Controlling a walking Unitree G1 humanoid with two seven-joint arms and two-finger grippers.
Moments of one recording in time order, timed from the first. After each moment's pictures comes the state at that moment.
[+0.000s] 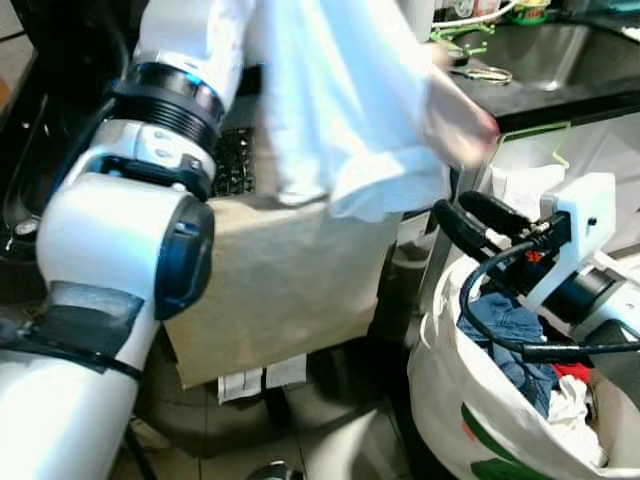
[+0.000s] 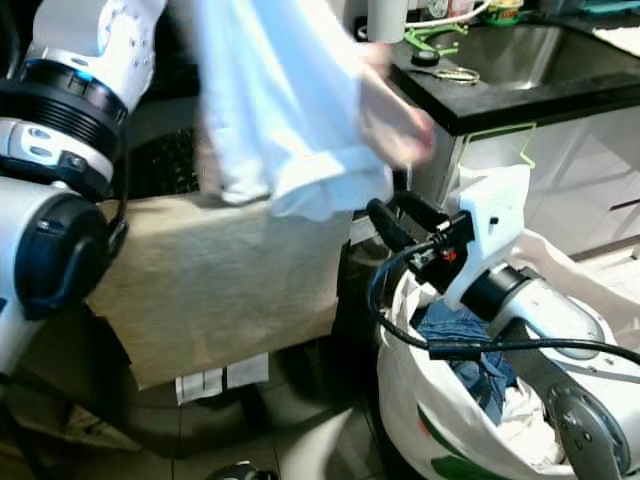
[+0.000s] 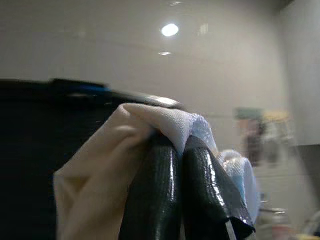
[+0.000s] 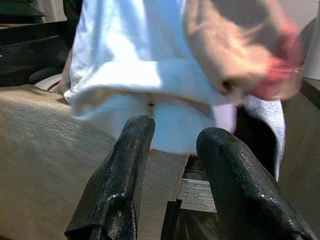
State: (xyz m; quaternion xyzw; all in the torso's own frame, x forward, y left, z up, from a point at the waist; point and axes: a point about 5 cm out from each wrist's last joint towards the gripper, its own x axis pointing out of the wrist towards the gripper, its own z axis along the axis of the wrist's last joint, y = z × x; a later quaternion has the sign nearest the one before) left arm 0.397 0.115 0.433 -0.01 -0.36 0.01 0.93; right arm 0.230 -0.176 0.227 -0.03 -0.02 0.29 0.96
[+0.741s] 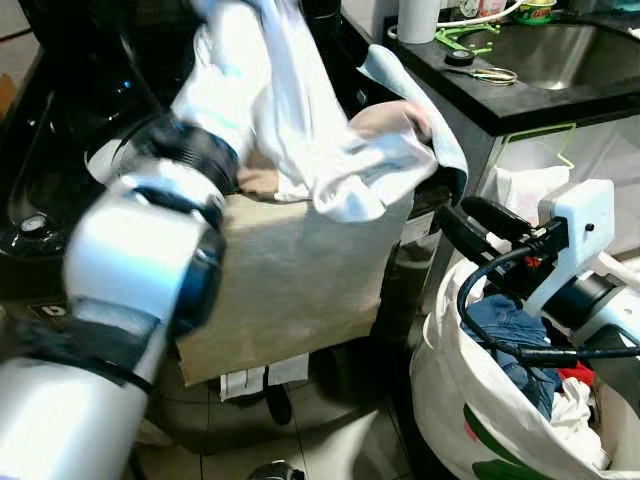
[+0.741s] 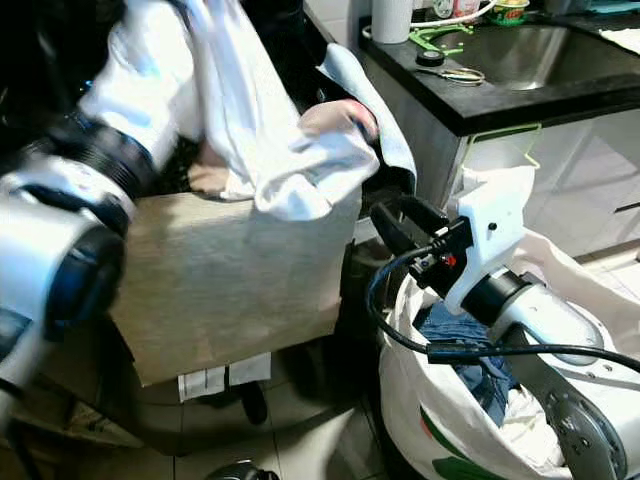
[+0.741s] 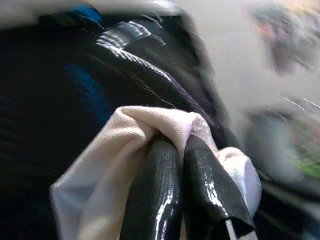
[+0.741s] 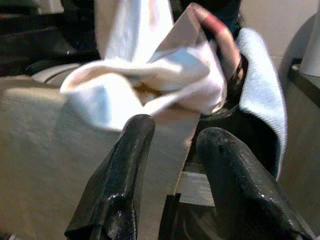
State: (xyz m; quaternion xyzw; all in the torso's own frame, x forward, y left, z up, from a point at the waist) left arm 0.422 0.089 0.336 0.15 -0.21 -0.05 0.96; right arm 0.227 -0.177 0.222 -0.04 -0.01 0.28 0.96
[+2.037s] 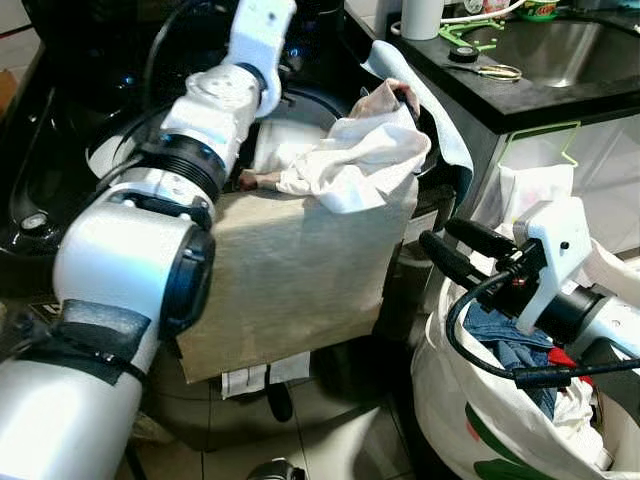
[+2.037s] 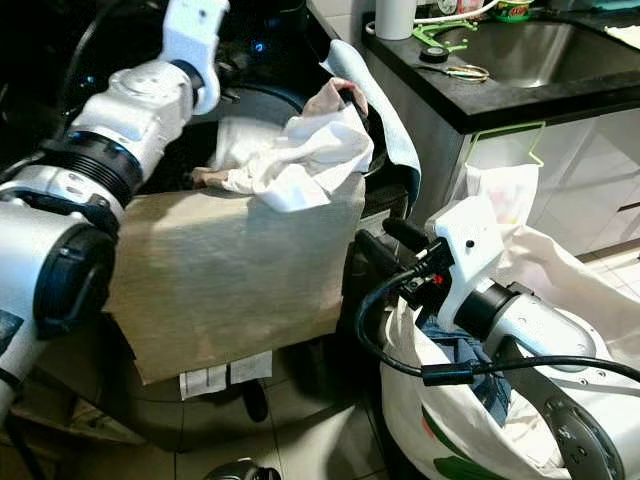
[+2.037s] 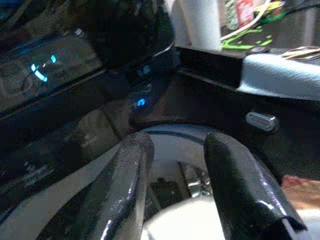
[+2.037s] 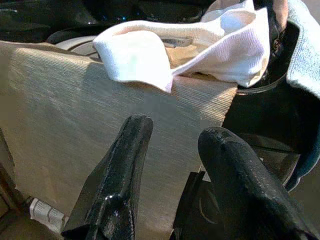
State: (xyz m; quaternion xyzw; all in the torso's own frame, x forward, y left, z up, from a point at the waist) left arm 0.431 0.120 0.302 0.12 0.00 -0.12 0.99; right arm 0.222 -0.172 0.212 -0.06 0.03 0.32 0.95
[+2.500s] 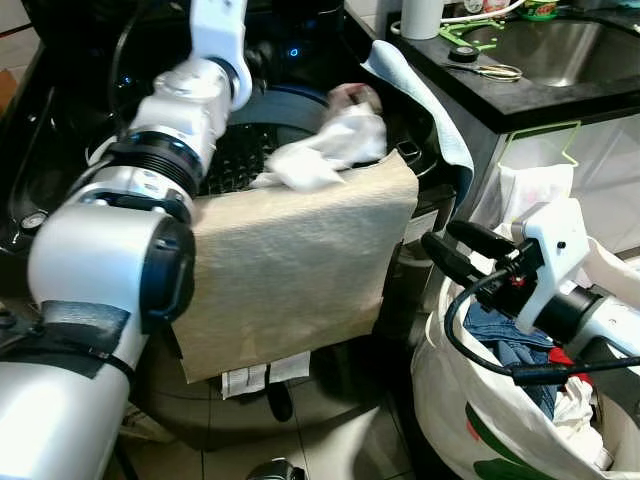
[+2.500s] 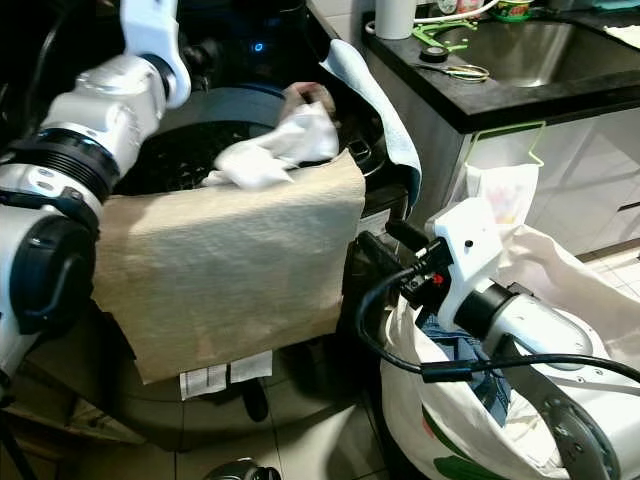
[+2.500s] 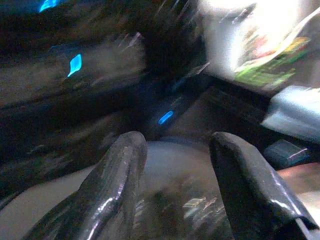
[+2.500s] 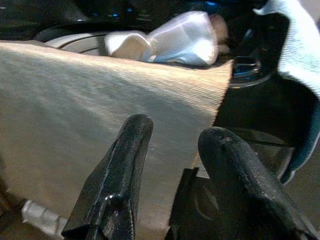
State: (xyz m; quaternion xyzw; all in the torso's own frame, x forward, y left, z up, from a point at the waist) left arm 0.430 0.144 0.317 0.02 -0.06 -0.13 0.99; right arm 0.226 -0.173 0.210 -0.06 0.03 0.30 0.95
